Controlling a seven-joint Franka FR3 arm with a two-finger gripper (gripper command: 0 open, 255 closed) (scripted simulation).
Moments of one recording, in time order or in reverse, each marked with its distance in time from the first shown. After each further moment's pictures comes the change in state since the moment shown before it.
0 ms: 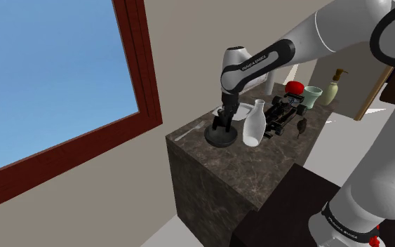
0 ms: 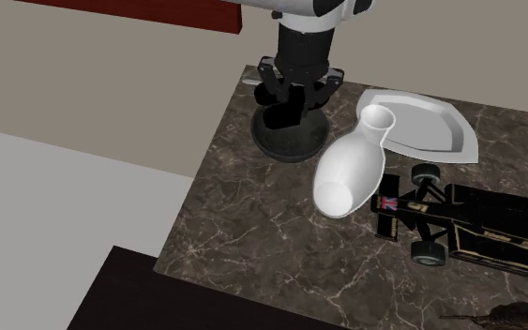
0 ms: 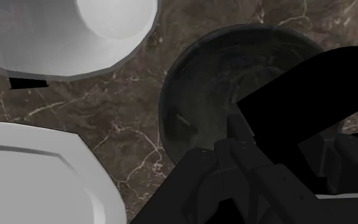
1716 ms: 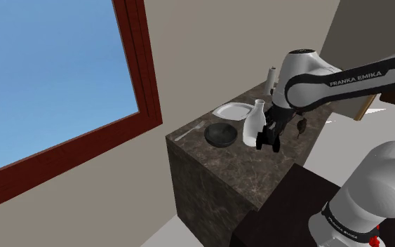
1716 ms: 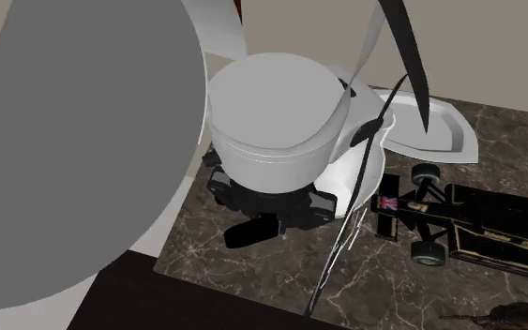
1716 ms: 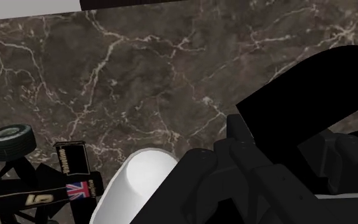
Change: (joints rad) arm -0.064 -0.772 -0.045 -0.661 -0.058 -0.109 -0.061
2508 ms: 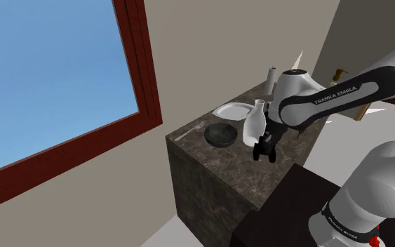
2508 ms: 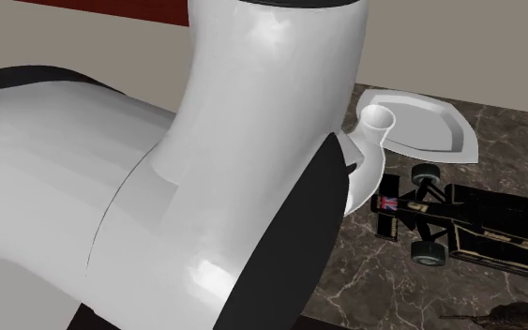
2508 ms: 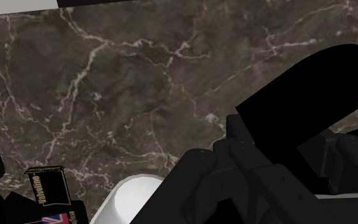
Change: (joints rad) arm 0.000 0.135 -0.008 -0.090 -0.007 0.225 0.002
